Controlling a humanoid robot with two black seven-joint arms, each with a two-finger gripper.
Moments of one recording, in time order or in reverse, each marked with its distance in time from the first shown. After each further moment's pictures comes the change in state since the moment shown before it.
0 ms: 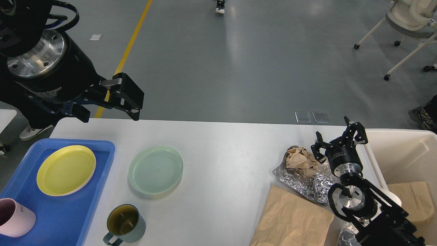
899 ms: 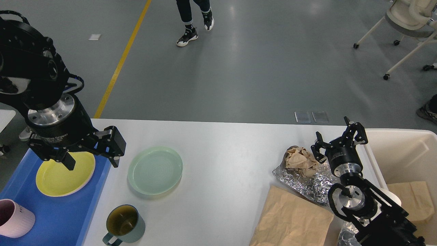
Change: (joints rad) left arm 0.372 0.044 -0.007 0.074 0.054 0.029 0.102; right arm 0.000 0.000 0.000 0.000 0.001 0.000 0.000
